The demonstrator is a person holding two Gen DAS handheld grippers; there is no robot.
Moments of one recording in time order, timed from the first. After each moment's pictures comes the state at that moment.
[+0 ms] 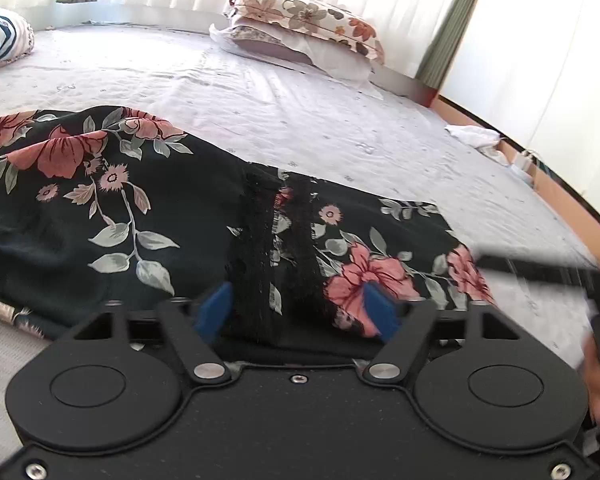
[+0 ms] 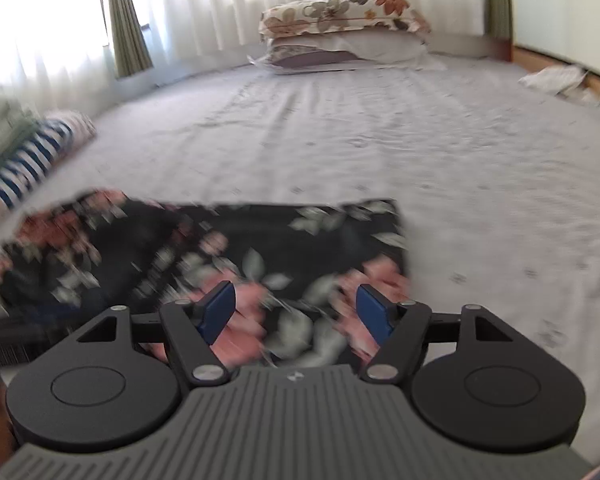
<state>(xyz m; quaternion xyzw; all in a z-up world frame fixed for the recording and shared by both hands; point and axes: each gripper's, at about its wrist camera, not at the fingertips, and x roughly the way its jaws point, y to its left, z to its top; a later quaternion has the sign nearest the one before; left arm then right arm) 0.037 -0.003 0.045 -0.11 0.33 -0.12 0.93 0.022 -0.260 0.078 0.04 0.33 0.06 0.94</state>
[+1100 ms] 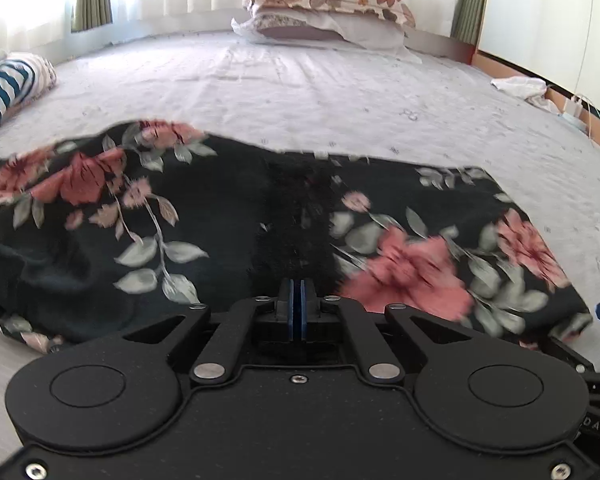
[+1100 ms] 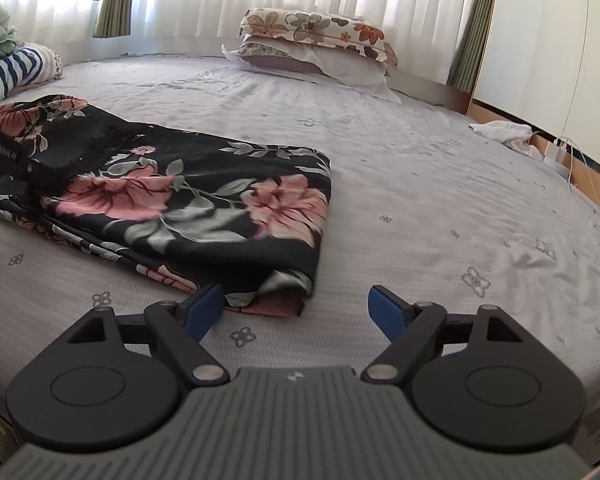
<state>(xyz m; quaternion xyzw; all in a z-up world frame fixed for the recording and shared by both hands) 0.049 -0.030 0.046 -0.01 0.35 -0.05 0.93 -0.041 -0.253 0.017 -0.08 0.29 -0.01 0.95</state>
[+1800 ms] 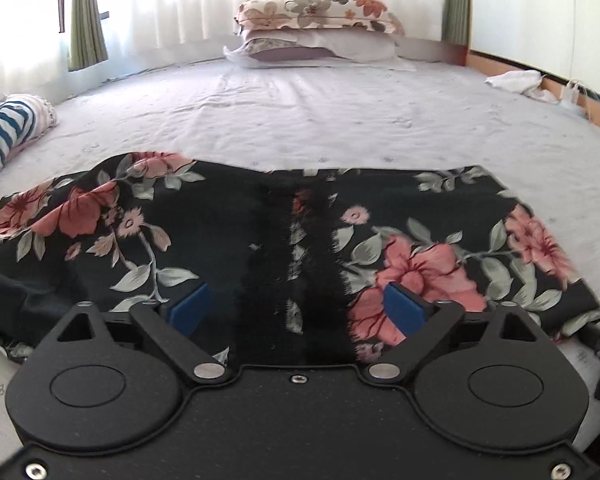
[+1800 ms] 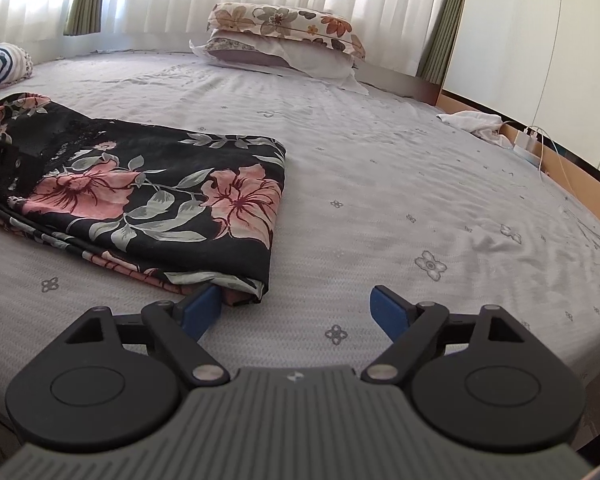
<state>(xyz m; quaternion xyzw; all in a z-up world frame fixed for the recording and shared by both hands) 0.043 -0.053 0.039 0.03 0.33 -0.04 0.94 -0.044 -0.275 0.014 -0.08 0.30 -0.06 0.95</state>
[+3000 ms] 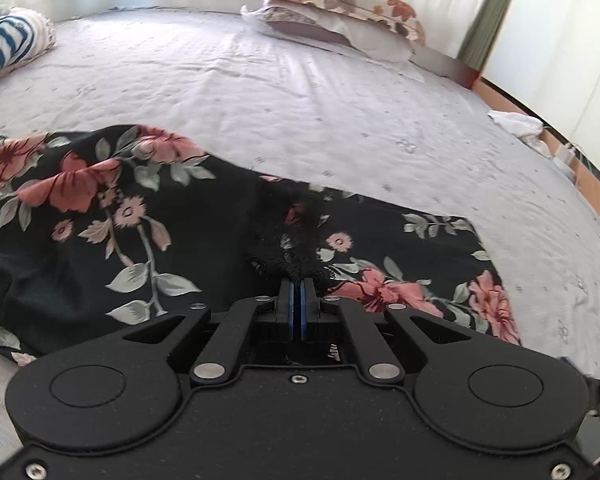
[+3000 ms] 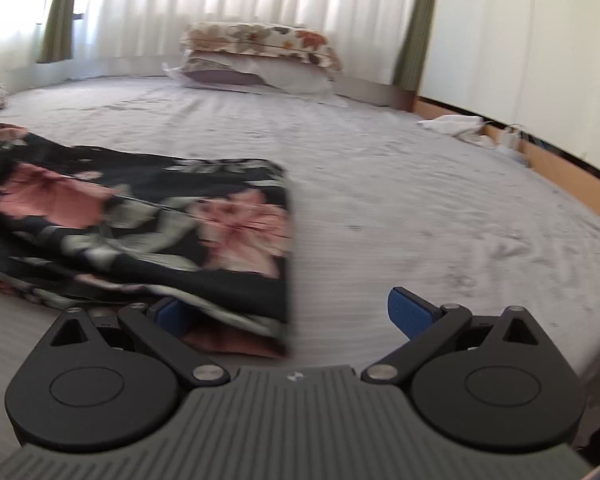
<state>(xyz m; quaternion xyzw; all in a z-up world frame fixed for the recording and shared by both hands) 0.076 -0.010 0.076 -0.10 0.38 -0.06 0.92 -0.020 -0.255 0.006 -0.06 0.27 -0.11 0.96</state>
